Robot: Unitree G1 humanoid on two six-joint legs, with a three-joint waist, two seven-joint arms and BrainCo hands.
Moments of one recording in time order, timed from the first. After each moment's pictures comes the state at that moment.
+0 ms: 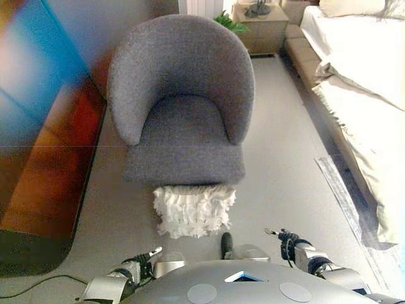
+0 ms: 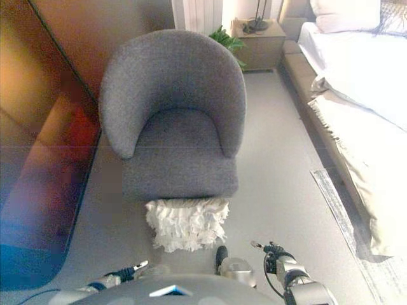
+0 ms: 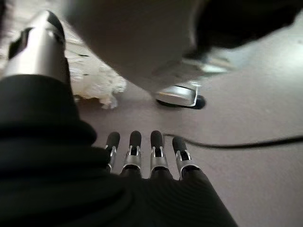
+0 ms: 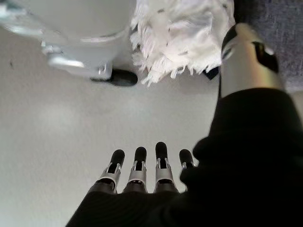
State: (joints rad) left arm -0.05 0.22 -0.09 1.35 -0.36 0.17 0.09; right arm -0.06 -0.27 0.17 1.28 0.25 0.09 -0.01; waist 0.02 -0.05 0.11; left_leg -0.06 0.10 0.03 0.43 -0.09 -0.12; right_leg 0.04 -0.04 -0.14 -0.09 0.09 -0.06
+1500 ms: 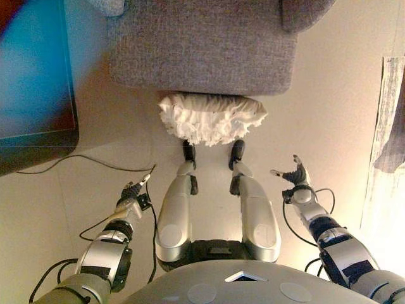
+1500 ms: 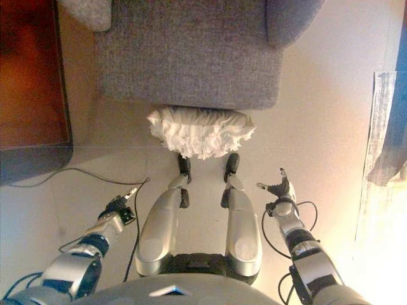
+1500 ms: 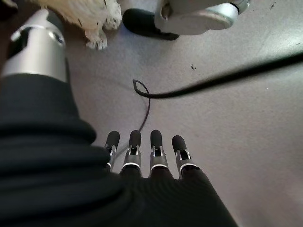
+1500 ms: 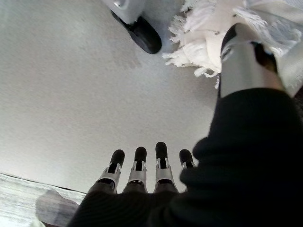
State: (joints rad) left arm -0.29 0.29 -0.16 1.13 -0.65 -0.01 0.25; right arm -0.31 -0.37 0.29 1.03 0.01 -0.12 -0.43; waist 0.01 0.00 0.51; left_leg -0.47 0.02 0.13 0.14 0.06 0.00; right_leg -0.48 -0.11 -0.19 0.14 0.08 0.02
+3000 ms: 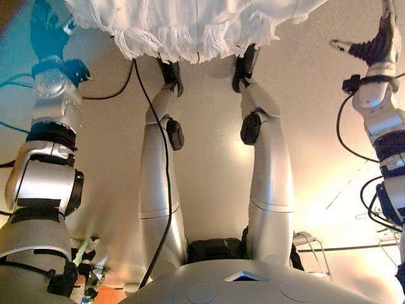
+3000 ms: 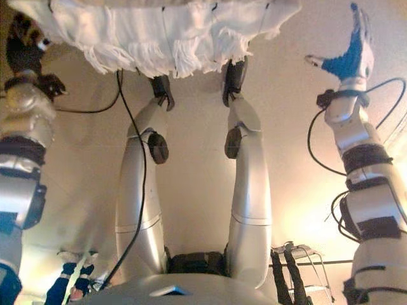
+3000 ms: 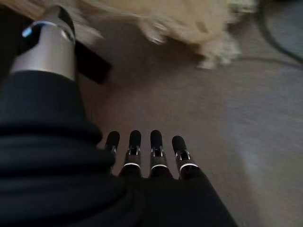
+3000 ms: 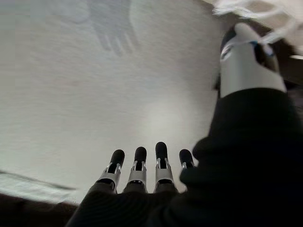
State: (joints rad) left arm -1.00 0.73 -0.35 1.02 -0.72 -0.32 0.19; right arm -0.93 -0.81 0.50 0.87 -0.03 -0.31 -0.55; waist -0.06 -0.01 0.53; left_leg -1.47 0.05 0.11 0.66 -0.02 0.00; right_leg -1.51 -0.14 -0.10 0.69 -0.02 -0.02
